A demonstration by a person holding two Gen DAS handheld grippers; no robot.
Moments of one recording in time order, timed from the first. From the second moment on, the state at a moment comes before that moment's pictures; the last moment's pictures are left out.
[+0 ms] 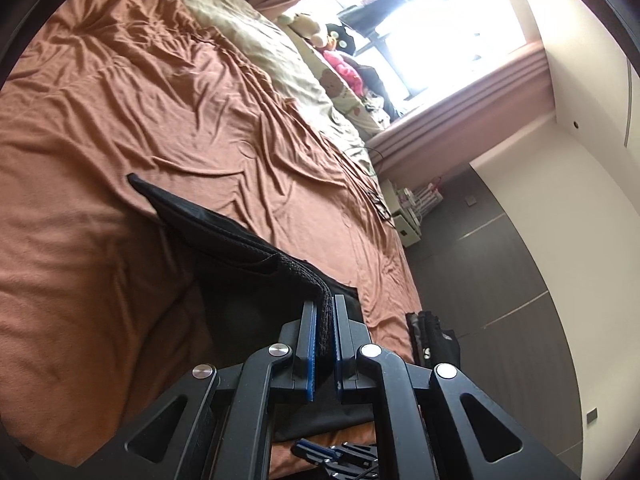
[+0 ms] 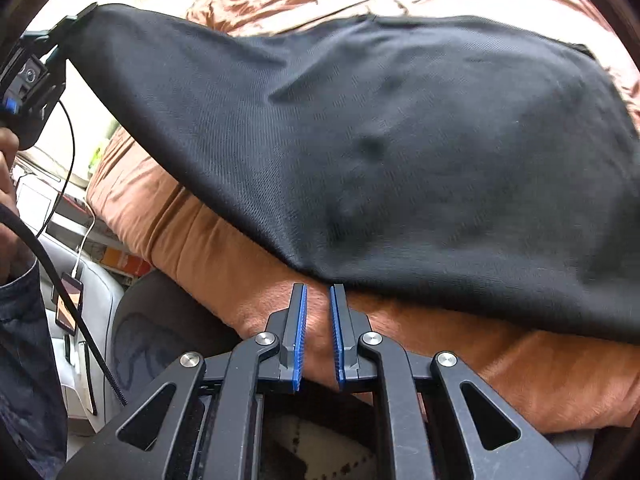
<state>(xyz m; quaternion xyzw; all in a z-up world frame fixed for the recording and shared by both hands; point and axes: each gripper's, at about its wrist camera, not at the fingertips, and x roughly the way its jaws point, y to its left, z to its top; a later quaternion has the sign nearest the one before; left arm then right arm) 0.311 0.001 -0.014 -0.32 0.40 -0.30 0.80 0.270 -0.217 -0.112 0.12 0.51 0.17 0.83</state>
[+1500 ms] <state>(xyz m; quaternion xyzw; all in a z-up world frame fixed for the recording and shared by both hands) 0.282 -0.259 -0.086 -0.11 0.55 -0.40 0.72 0.156 -0.383 -0.066 0.22 0.44 0.05 0.87</state>
